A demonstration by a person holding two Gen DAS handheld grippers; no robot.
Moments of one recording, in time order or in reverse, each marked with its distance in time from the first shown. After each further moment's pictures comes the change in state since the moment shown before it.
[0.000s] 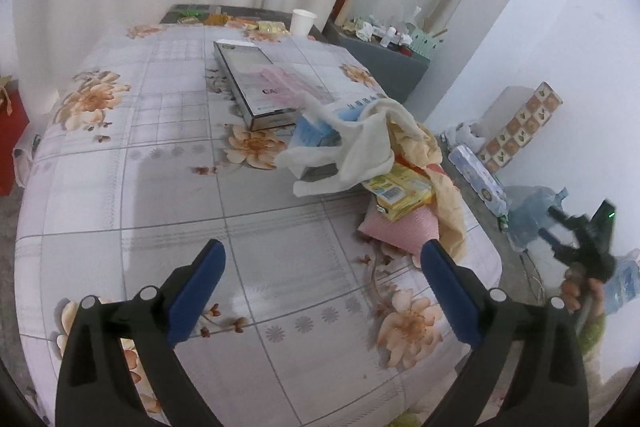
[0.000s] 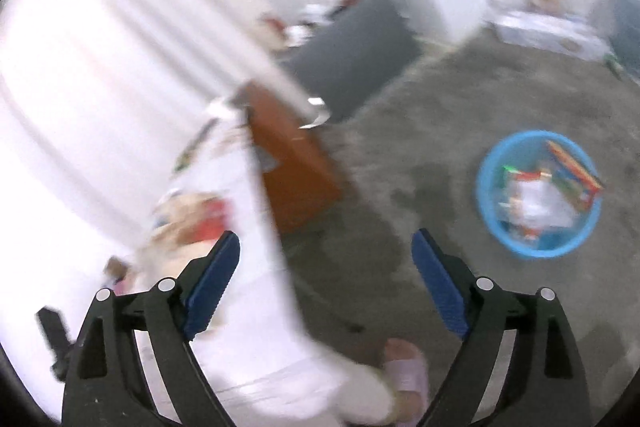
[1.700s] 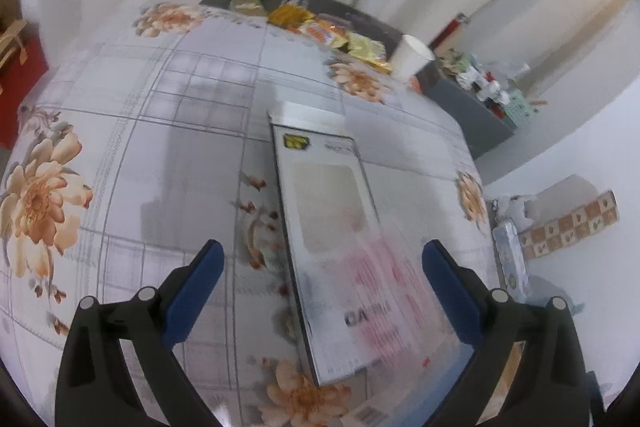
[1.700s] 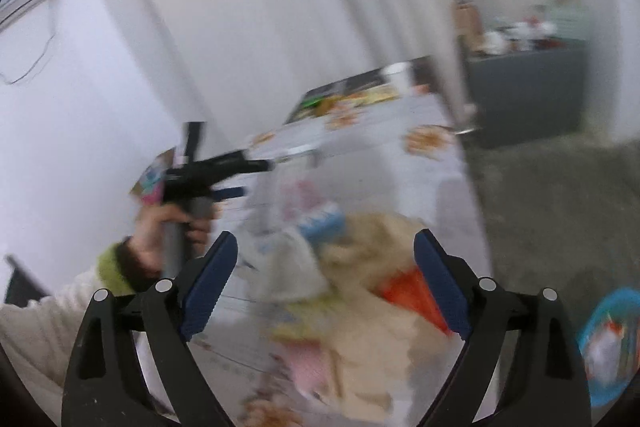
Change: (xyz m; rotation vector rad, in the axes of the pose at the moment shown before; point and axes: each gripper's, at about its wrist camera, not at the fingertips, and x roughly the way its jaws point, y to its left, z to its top) left arm 0.172 0.110 0.211 -0.333 0.088 0.134; right arm 0.127 0.244 0.065 -0.494 0.276 0.283
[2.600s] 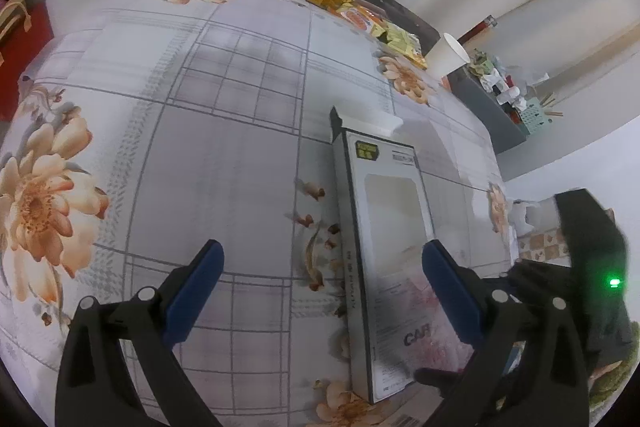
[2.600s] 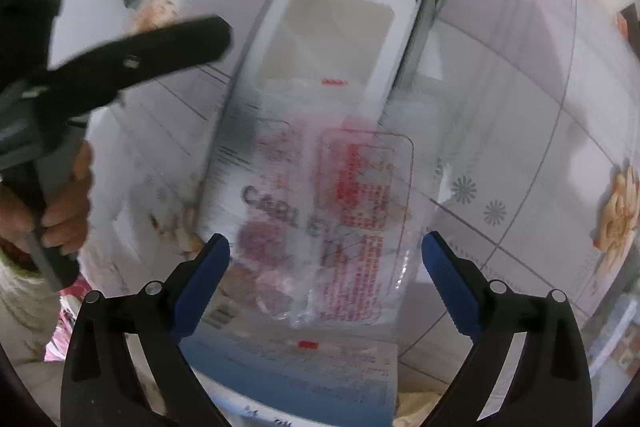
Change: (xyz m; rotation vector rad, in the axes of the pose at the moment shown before) left arm 0.014 0.044 0.011 -0.069 0.069 -0.015; right arm 0.304 0.028 0.044 -0.337 0.935 -0.127
